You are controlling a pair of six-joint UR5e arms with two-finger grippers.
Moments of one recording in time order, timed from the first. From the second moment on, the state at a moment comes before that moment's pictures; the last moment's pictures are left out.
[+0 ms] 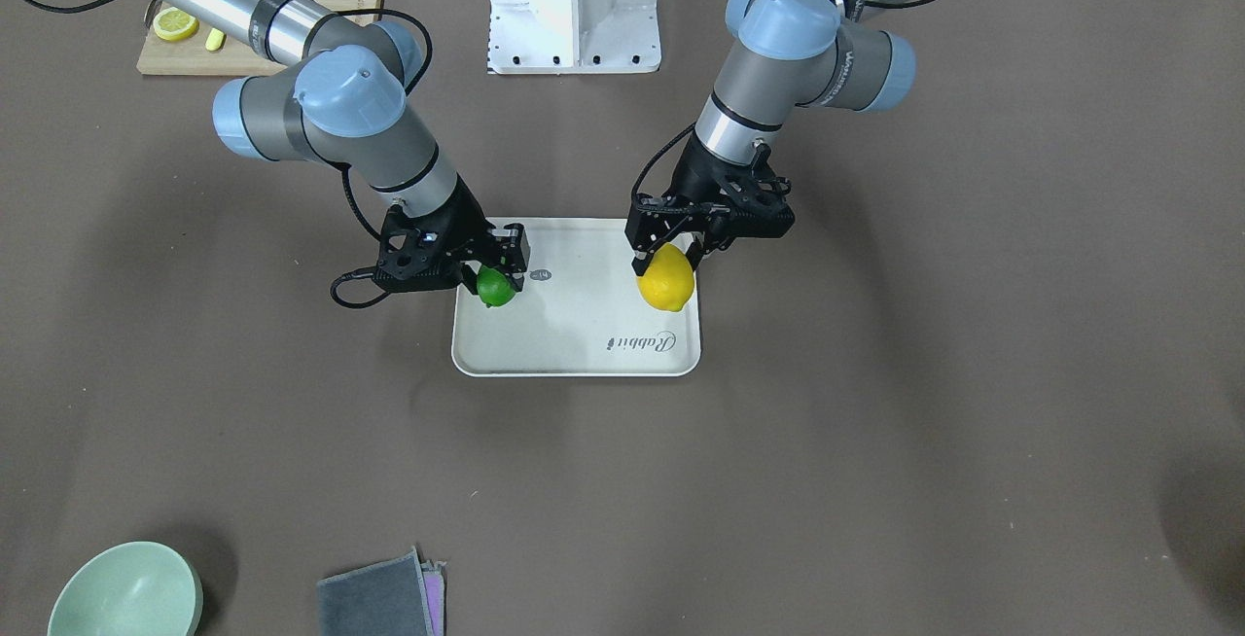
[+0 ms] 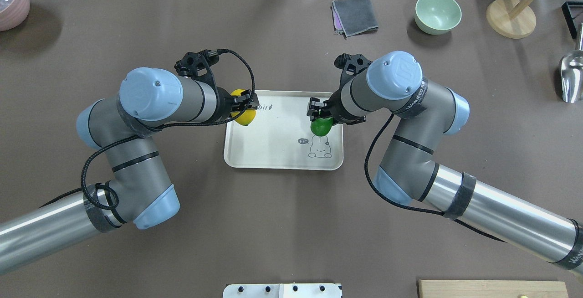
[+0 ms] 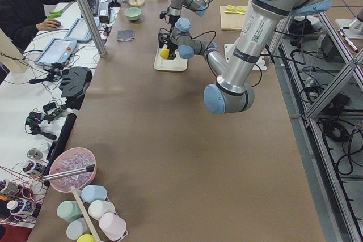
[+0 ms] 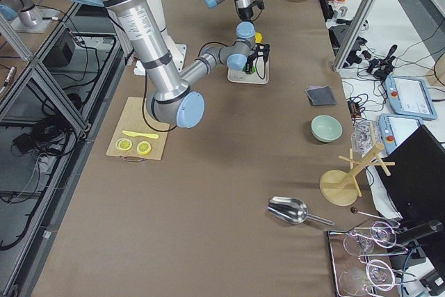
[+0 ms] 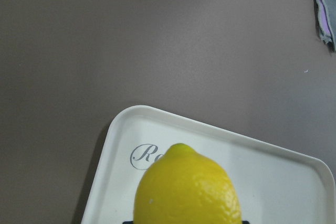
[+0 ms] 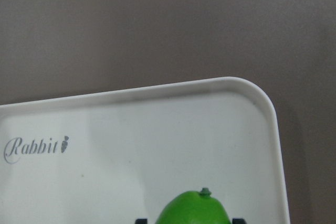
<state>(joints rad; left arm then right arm) -0.57 -2.13 -1.64 -2.09 -1.73 -1.50 0.61 -0.99 1.51 -1.07 1.94 1.37</state>
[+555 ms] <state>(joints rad) -0.53 -2.16 -1.57 -2.09 -1.67 -1.51 0.60 -0.96 1.50 -1.06 1.94 1.37</state>
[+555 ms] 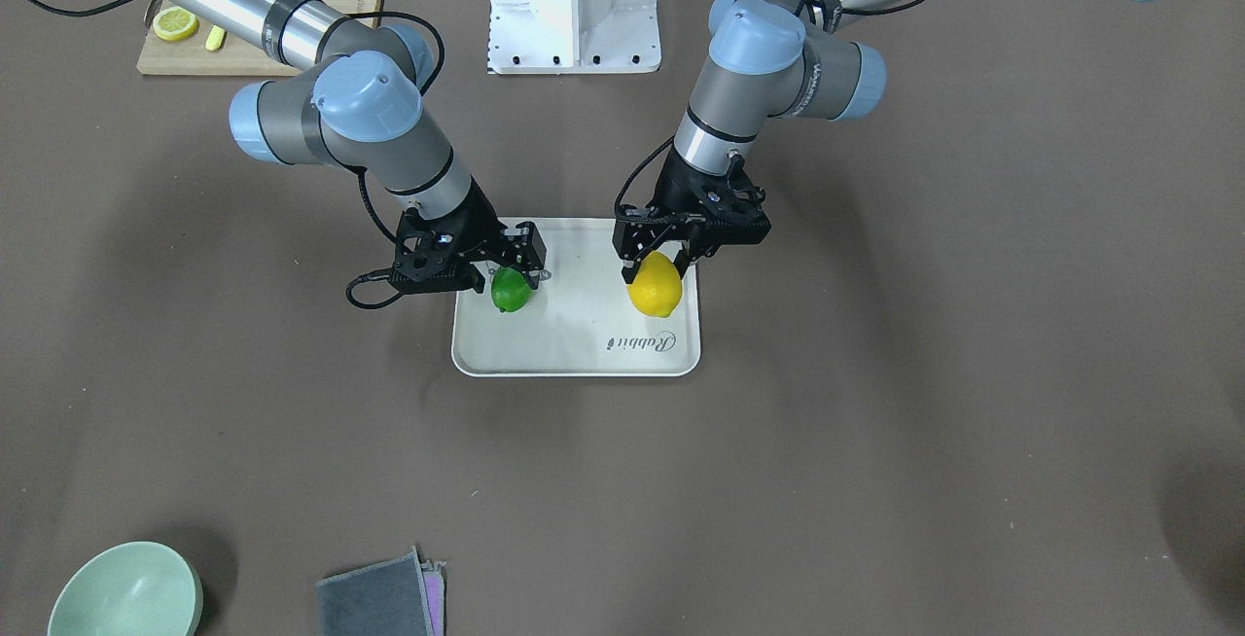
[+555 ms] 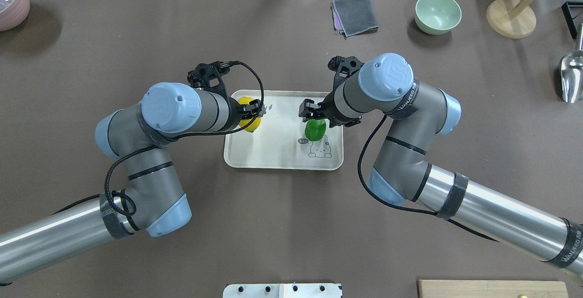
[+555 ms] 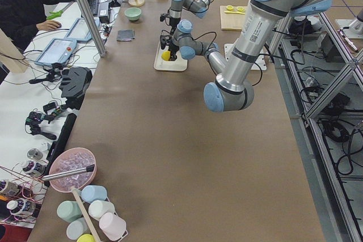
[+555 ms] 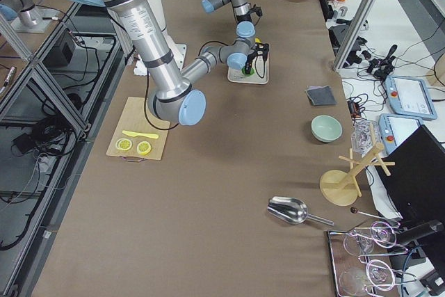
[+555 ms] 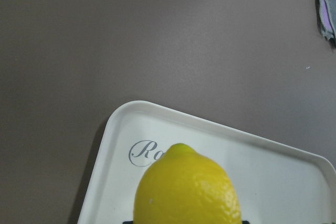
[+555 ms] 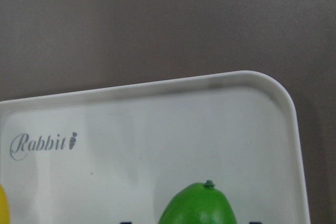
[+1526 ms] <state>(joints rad) -0.49 -2.18 -1.56 -2.06 -1.64 -1.43 0.73 -0.92 1.51 -1.08 2.05 1.37</state>
